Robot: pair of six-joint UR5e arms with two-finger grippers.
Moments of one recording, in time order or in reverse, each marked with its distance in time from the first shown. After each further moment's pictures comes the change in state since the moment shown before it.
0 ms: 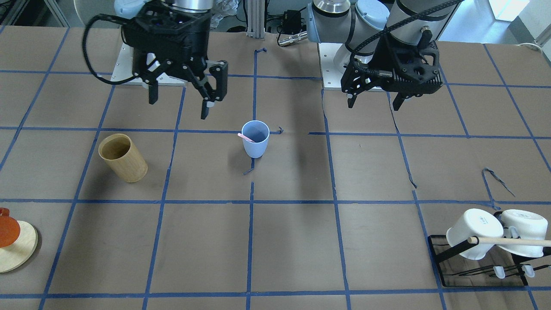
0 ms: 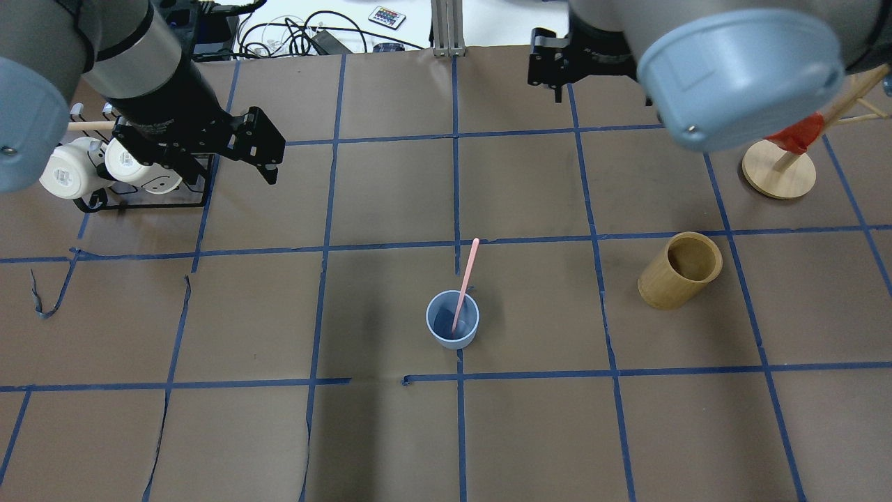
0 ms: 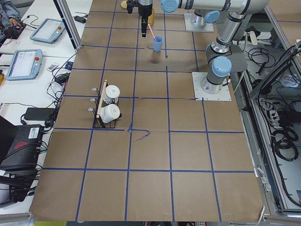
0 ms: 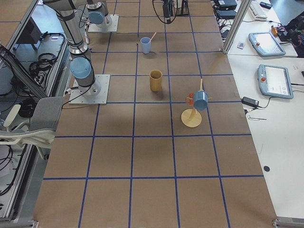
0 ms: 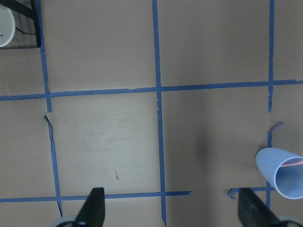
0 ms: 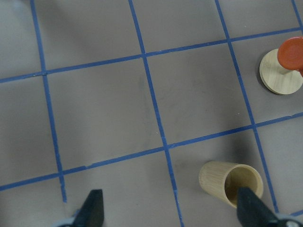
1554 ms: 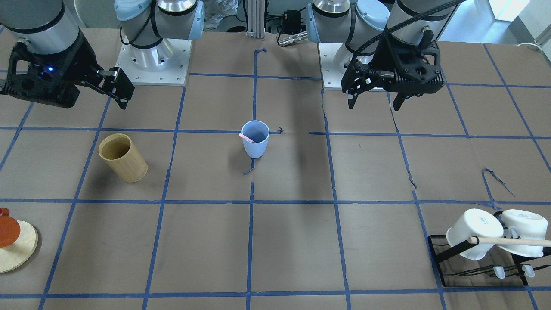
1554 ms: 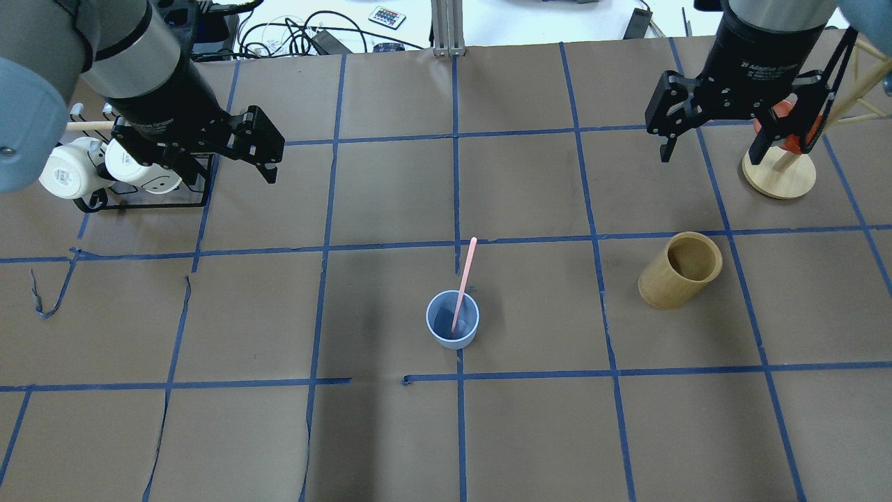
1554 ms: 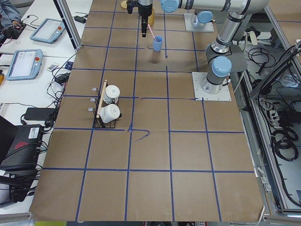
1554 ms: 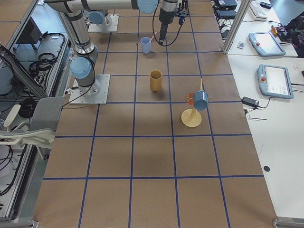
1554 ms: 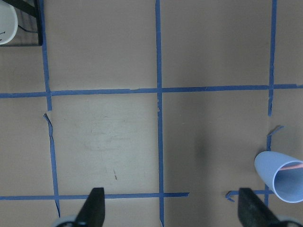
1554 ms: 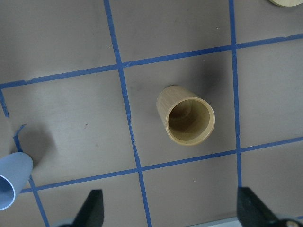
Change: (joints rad) left arm 0.001 0.002 -0.001 0.001 -0.001 -0.009; right arm -0.237 -0.003 0.008 0.298 0.154 -0.236
